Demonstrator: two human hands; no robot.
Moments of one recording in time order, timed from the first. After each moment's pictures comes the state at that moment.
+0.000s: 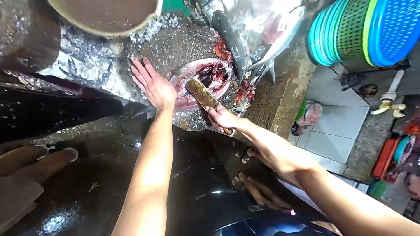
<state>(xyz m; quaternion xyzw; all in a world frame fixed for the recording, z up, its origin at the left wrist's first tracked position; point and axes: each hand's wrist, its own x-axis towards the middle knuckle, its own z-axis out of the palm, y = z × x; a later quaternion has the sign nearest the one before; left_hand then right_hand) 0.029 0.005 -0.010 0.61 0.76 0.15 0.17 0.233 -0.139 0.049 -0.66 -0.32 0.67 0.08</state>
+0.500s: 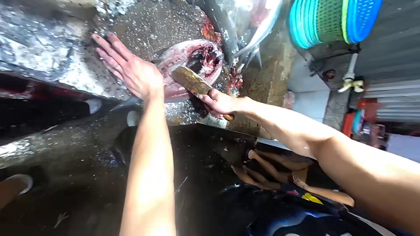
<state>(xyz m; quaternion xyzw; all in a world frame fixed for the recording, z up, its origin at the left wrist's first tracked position) 0.025 0.007 -0.020 0.55 0.79 0.22 0.17 0.225 -0.129 0.060 -0.67 -0.39 0.63 0.01</state>
